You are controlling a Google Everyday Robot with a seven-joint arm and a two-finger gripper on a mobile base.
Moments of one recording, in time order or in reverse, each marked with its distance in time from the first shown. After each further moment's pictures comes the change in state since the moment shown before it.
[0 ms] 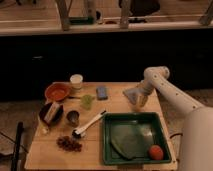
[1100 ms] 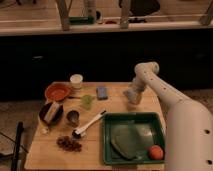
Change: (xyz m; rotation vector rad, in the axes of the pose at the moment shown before) arm -0.033 -0.019 0.020 -0.085 0.013 -0.118
